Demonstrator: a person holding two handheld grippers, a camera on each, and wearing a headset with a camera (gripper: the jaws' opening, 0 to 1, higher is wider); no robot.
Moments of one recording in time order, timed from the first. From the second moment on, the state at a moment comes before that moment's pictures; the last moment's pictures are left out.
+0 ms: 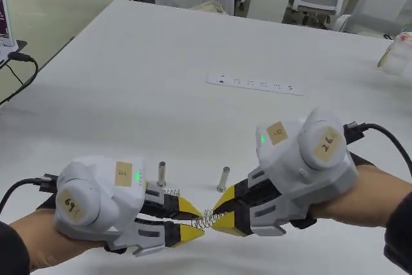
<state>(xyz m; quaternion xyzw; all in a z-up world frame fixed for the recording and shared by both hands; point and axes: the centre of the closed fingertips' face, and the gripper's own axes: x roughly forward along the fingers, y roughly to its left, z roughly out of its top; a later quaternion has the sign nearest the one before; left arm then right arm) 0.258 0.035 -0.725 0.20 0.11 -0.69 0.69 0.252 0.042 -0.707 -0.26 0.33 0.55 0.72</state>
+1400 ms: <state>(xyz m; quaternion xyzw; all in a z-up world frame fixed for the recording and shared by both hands) 0.260 0.034 -0.713 0.16 0.11 -0.69 0.69 0.256 0.048 -0.707 -0.21 0.31 0.54 0.75</state>
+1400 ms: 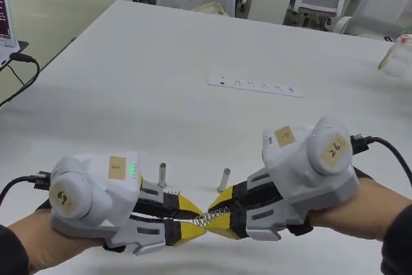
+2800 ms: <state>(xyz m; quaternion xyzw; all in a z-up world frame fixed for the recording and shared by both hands) 0.255 0.027 -0.713 0.17 0.10 -0.70 0.69 0.251 0.047 -0.704 -0.26 0.38 0.55 0.70</state>
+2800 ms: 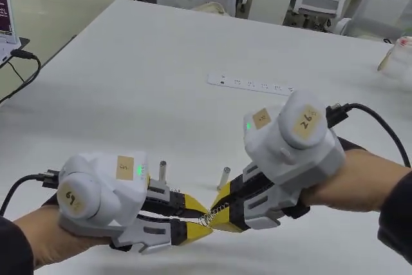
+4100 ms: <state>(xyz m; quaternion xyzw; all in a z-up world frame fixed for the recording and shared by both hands) 0.281 0.070 -0.714 0.11 0.13 -0.63 0.75 0.290 -0.059 -0.675 -0.32 0.44 0.45 0.71</state>
